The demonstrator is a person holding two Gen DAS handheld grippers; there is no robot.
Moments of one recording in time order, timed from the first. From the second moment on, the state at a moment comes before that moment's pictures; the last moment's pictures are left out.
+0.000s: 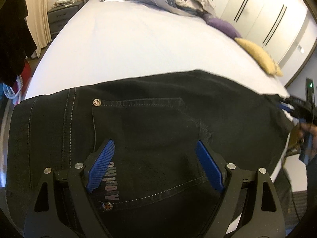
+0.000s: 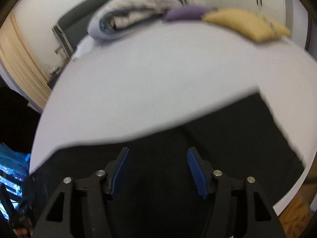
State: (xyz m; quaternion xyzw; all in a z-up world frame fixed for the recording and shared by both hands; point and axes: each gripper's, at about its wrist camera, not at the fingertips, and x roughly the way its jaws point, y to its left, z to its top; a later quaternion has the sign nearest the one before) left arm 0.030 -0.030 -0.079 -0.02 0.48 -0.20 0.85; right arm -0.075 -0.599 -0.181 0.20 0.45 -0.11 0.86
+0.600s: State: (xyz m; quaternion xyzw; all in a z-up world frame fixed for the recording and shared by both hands) left arm 0.008 0.044 -0.085 -0.05 0.48 -0.14 0.86; right arm -0.151 -0.615 -0.218 0.36 0.40 -0.03 0.84
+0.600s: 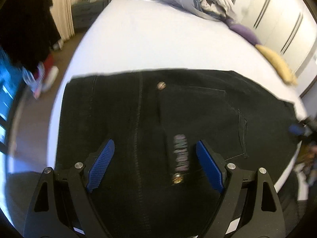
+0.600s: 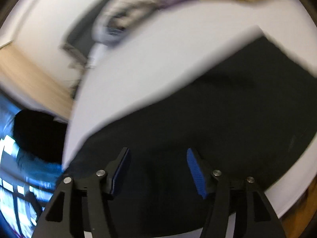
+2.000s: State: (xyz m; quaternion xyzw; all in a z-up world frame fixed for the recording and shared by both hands) left arm 0.036 -0.085 -0.096 -0.01 0.54 -0.27 0.80; right arm -0.229 -0.756 -0.227 0.61 0.18 -0.13 0.76
